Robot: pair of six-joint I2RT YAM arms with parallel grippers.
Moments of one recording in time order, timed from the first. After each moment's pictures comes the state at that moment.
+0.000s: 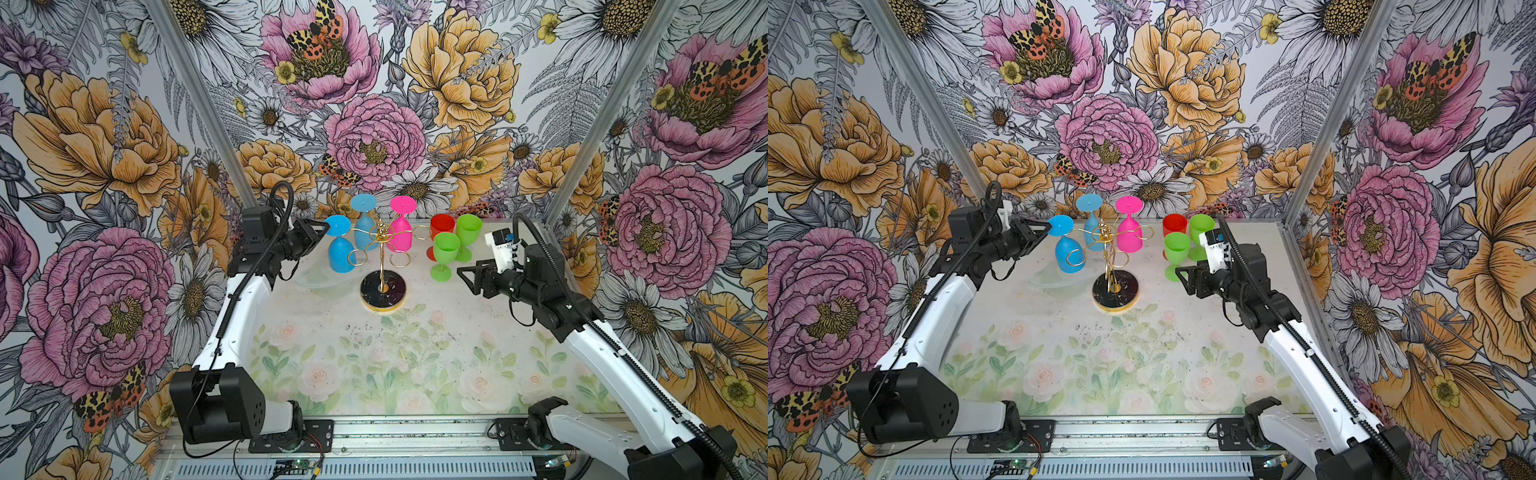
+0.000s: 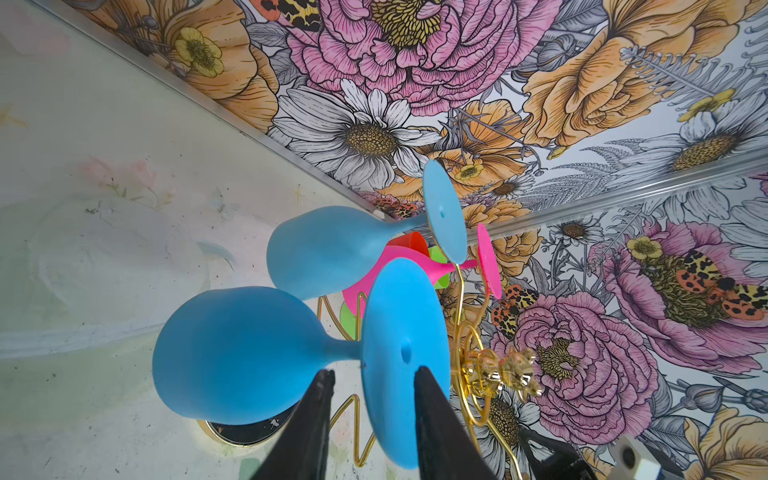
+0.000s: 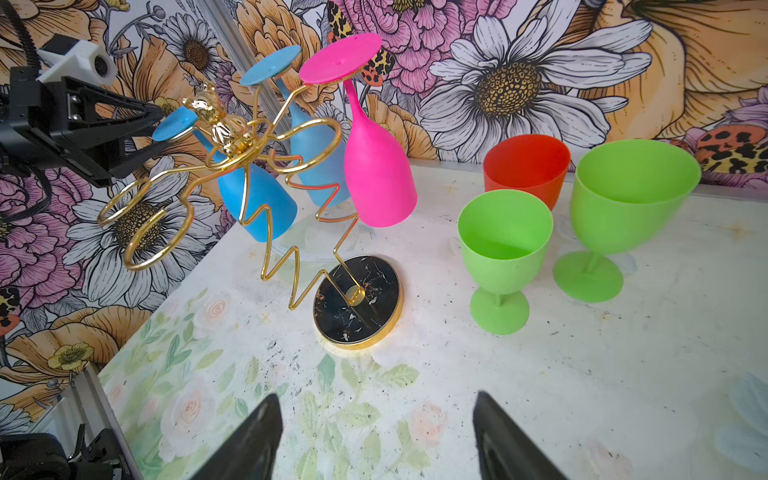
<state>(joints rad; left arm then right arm) 0.06 1.38 1.28 -0.35 0.63 -0.77 0.32 1.04 1.00 -0.42 -0.37 0.18</state>
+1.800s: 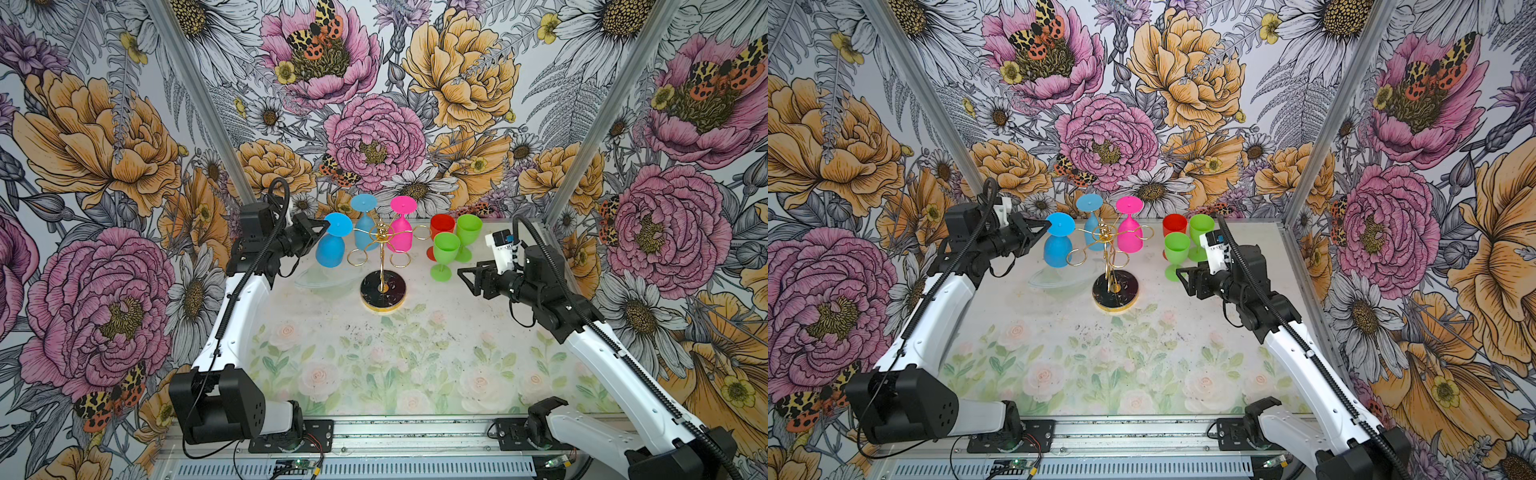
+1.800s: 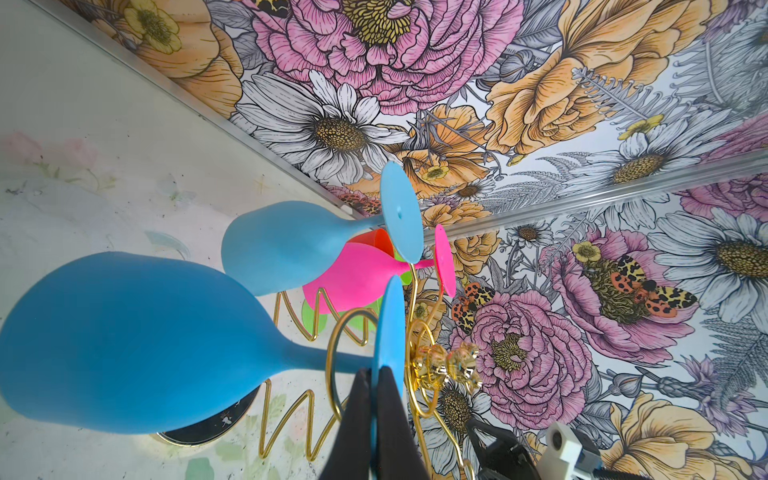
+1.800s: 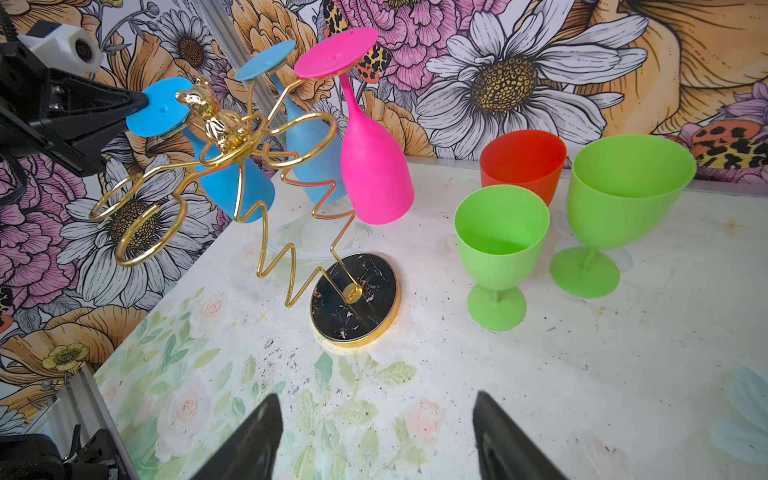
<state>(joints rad) 0.06 1.36 1.30 -0.31 0.70 -0.88 0.32 1.04 0.99 -0.42 -0.37 0.18</state>
